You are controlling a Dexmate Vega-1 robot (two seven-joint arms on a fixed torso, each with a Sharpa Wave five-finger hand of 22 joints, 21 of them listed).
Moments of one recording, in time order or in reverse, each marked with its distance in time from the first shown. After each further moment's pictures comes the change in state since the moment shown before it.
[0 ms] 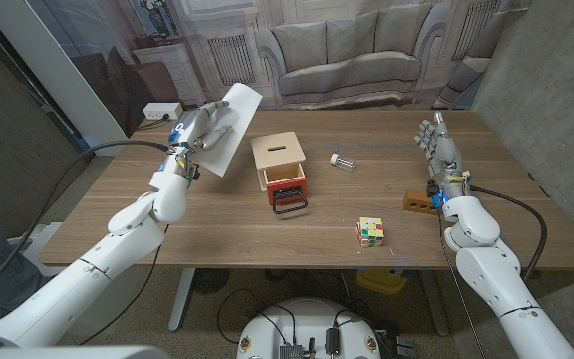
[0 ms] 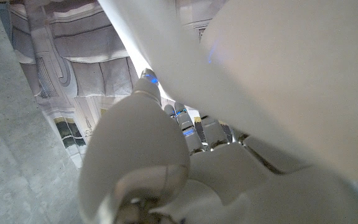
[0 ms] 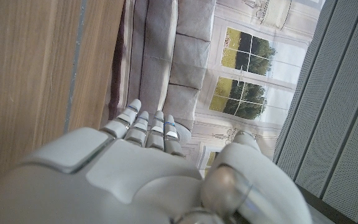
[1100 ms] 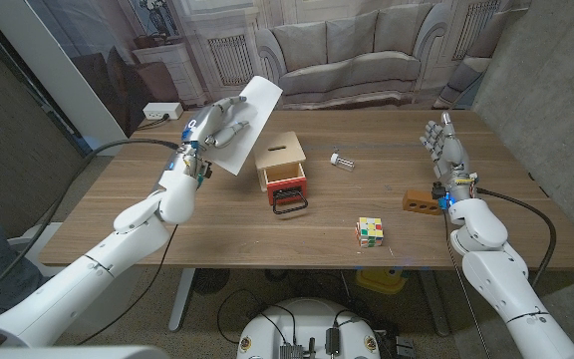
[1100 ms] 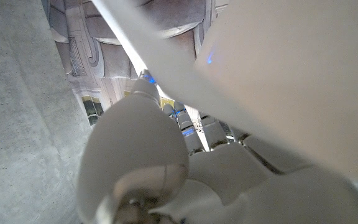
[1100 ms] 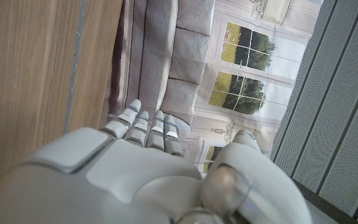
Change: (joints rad) left arm -0.032 0.017 0.054 0.000 -0.033 -0.112 0.040; left_hand -0.015 -0.007 0.007 0.015 -0.008 0.020 -0.001 0.000 0.000 0.020 -0.005 0.000 0.000 0.000 0.000 0.000 0.000 -0.004 -0.011 0.000 0.000; right arm -0.031 -0.012 0.026 -0.021 0.010 0.010 -0.003; right_hand 0.000 0.000 0.000 0.000 0.000 0.000 0.000 0.000 0.000 0.000 0.000 0.000 0.000 0.000 0.000 0.000 0.000 0.000 0.000 -0.006 0.000
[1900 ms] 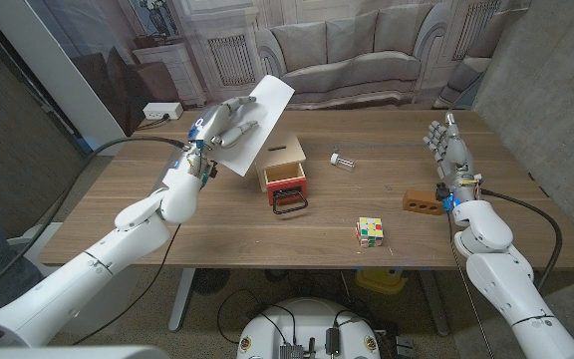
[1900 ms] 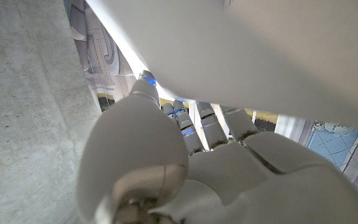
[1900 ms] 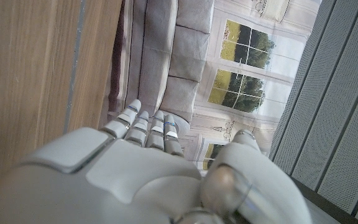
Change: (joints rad) left arm -0.026 0.029 0.040 -0.014 -0.018 -0.037 -0.014; left_hand -0.007 0.000 0.005 0.003 0.000 0.014 0.014 0.000 -0.002 0.010 0.000 0.000 -0.002 0.007 0.000 0.000 -0.003 -0.010 -0.032 -0.008 0.000; right arm -0.018 -0.005 0.014 -0.006 0.012 0.010 0.004; right_hand 0.004 0.004 -0.003 -0.003 0.000 0.000 0.000 0.000 0.000 0.000 0.000 0.000 0.000 0.000 0.000 0.000 0.000 0.000 0.000 -0.009 0.000
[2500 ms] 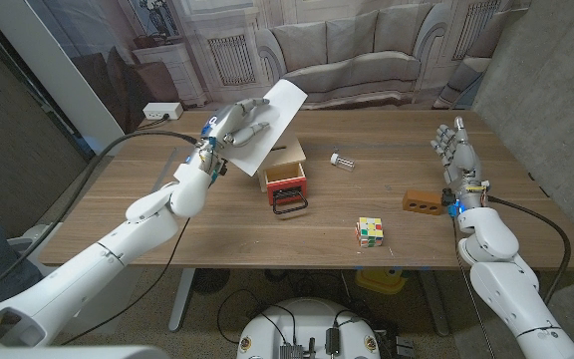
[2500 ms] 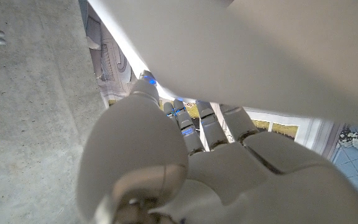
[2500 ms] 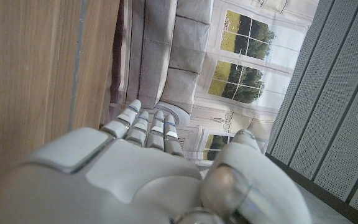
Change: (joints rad) left arm -0.083 -0.023 0.073 0.043 0.004 -0.014 -0.057; left_hand 0.013 -0.006 0.011 -0.002 0.000 0.003 0.003 -0.002 0.000 0.005 0.005 0.000 0.000 0.000 0.000 -0.008 -0.005 -0.001 0.000 0.000 0.000; right arm -0.044 0.012 0.023 -0.011 0.007 0.040 -0.014; right_hand 0.000 0.000 0.000 0.000 0.000 0.000 0.000 0.000 0.000 0.000 0.000 0.000 0.000 0.000 0.000 0.000 0.000 0.000 0.000 -0.005 0.000
